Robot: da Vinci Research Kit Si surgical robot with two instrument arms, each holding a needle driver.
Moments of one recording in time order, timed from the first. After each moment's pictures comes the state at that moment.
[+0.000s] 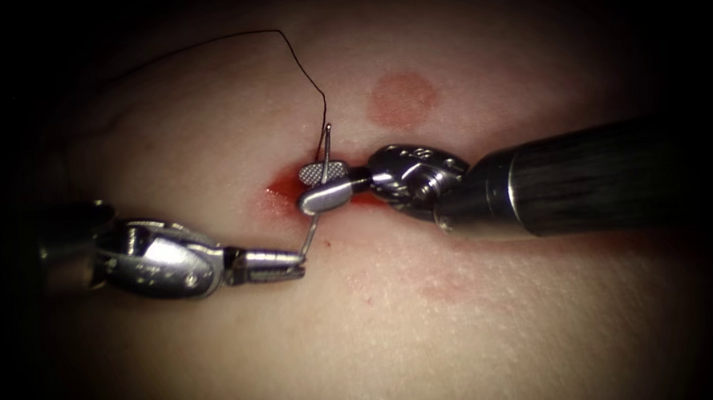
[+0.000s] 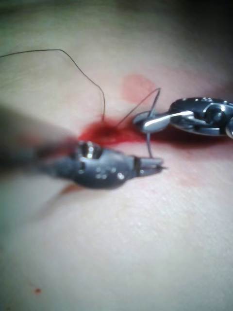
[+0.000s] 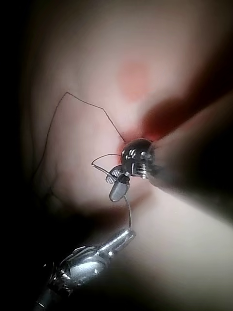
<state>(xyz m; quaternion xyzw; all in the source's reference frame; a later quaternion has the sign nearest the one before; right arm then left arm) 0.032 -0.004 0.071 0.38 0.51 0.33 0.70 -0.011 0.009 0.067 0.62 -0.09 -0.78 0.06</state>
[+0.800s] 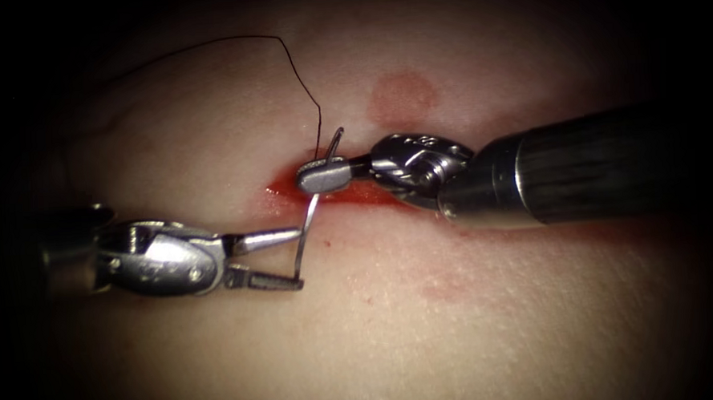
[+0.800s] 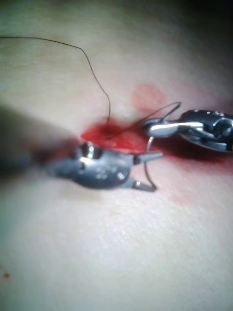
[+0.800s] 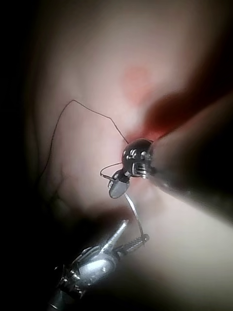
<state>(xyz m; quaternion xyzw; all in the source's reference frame) 0.031 -0.003 0.071 0.38 0.51 0.33 0.70 -0.012 0.010 0.067 0.63 -0.04 -0.78 -0.01</state>
